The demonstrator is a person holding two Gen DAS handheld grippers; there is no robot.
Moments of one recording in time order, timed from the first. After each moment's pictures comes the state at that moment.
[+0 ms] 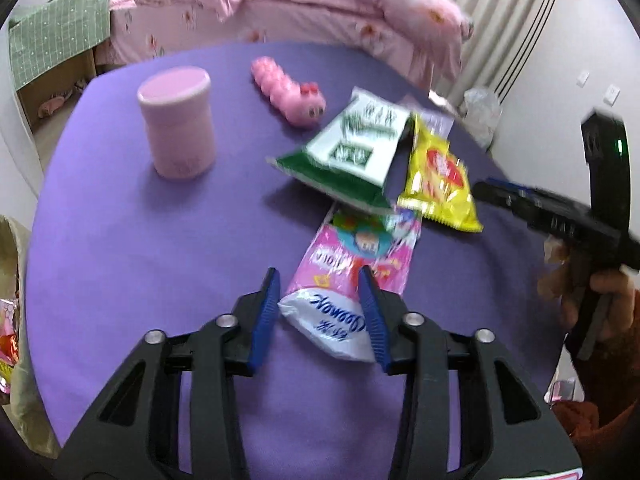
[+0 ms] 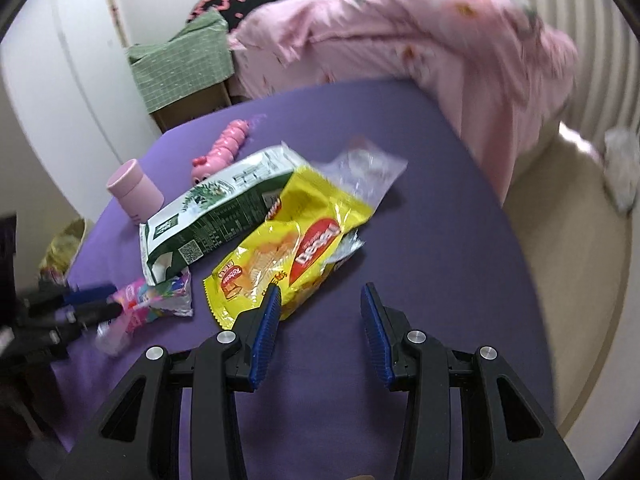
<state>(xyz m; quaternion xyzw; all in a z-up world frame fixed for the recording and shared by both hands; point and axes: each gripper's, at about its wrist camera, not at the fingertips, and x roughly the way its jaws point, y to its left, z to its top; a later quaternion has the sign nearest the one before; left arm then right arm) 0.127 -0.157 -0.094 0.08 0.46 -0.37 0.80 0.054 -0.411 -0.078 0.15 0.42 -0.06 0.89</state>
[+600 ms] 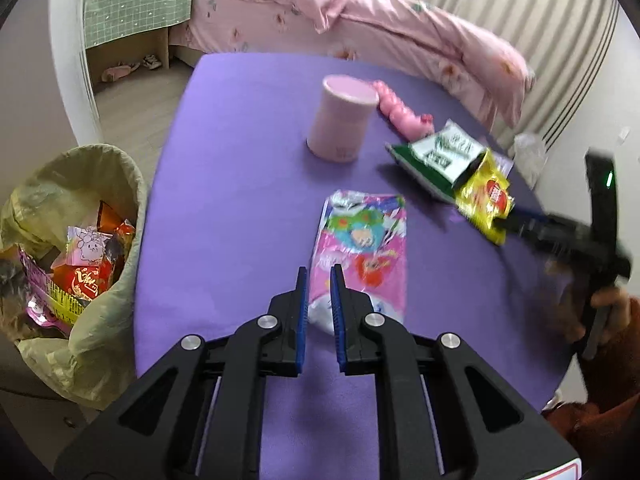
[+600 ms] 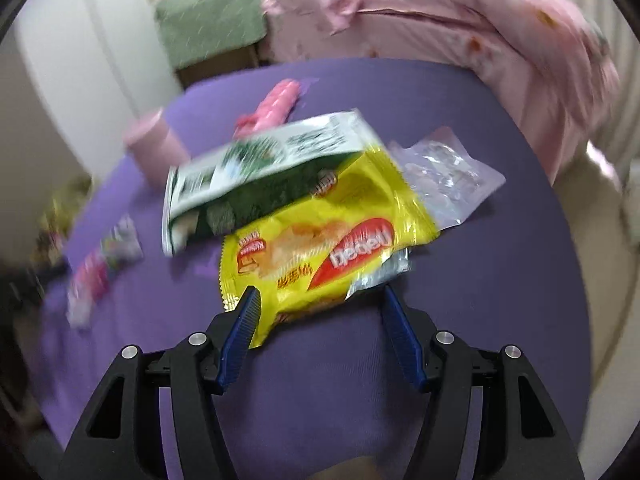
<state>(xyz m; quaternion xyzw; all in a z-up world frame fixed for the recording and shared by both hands) 0.130 -0.043 -0.078 0.00 0.45 -0.28 0.85 0.089 -0.359 -0.086 0.06 0.47 -0.01 0.88</state>
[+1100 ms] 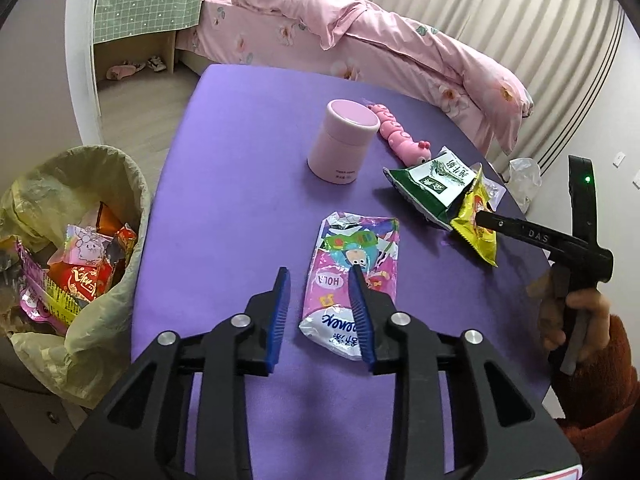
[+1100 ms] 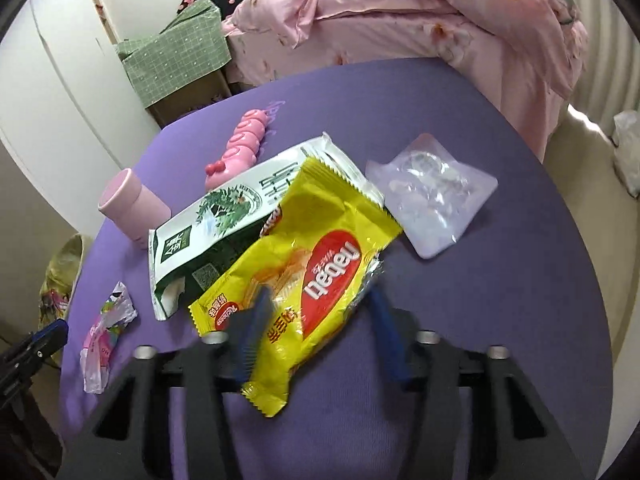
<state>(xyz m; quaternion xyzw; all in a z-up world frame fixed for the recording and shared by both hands) 0.131 -0.046 -0.074 -0.03 0.44 -0.27 0.86 0.109 -0.379 -0.084 0.16 0.45 -0.05 0.88</state>
